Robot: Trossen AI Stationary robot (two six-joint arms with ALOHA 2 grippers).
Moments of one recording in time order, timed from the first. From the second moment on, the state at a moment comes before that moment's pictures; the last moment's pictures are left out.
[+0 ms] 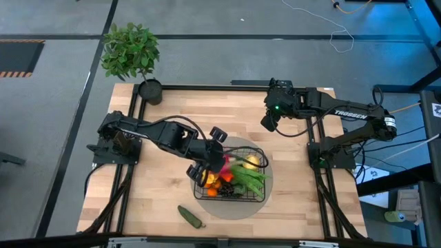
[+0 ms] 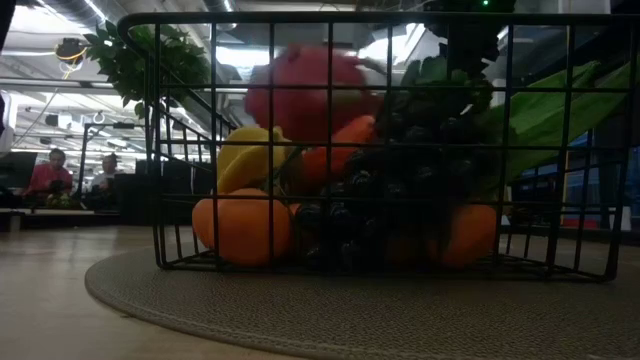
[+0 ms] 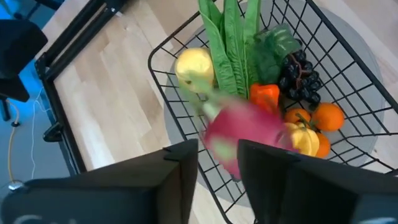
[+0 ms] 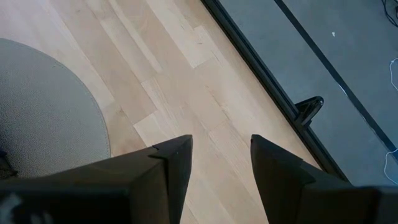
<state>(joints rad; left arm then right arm) -0.29 1.81 2.03 -1.15 -0.30 0.42 -0.20 1.28 1.27 -1.04 0.44 0.26</state>
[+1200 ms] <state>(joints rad) -0.29 1.80 2.03 -1.57 -0.30 -0.20 -0.18 1.28 1.27 -1.19 0.35 0.37</state>
